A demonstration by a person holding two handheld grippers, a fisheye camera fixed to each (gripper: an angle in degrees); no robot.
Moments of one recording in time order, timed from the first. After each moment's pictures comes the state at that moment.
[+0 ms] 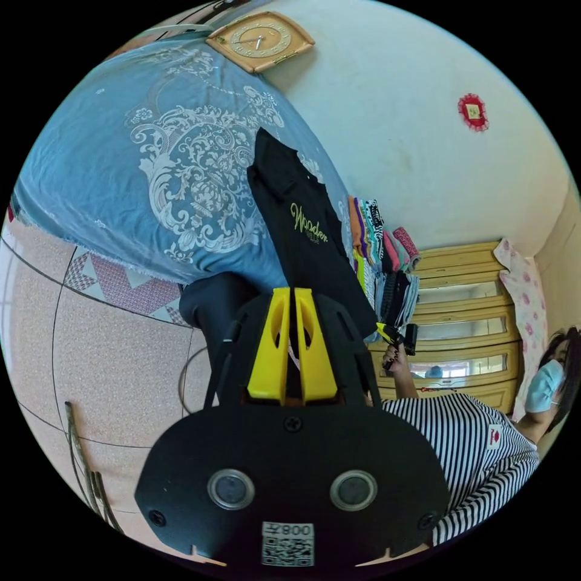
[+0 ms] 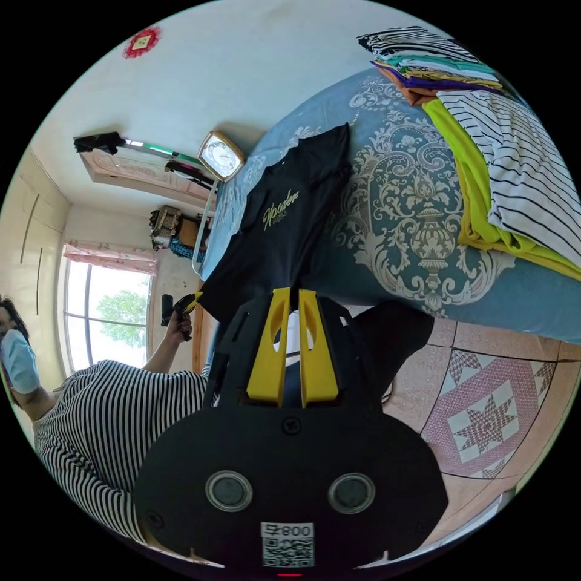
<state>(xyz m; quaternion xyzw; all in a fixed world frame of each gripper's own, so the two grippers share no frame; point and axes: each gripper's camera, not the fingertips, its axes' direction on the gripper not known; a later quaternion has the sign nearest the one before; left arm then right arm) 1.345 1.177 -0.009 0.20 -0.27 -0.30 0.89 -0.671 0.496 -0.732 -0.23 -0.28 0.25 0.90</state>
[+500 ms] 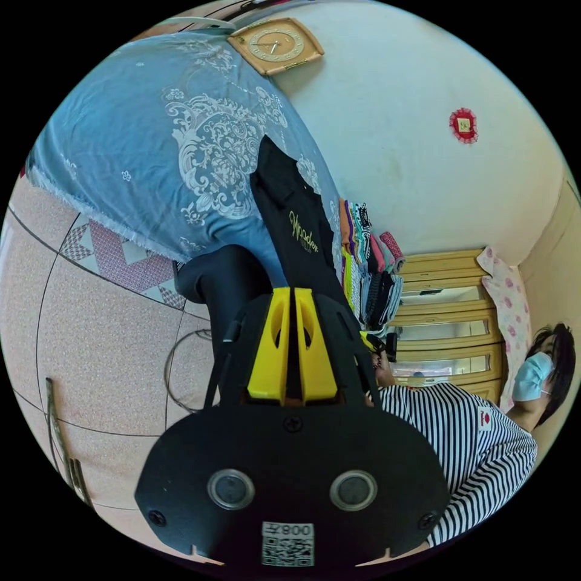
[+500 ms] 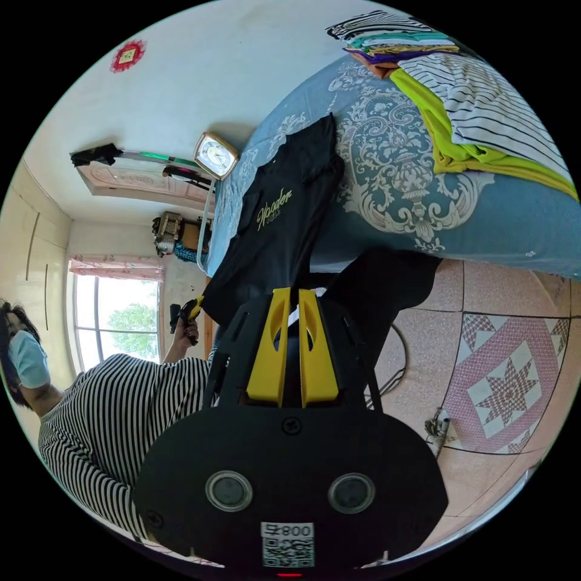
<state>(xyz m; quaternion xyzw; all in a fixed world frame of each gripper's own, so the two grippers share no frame) 1.327 1.258 -0.021 0.23 -0.23 -0.31 0.89 -0.646 0.562 -0.746 -0.23 -0.29 0.29 0.88</state>
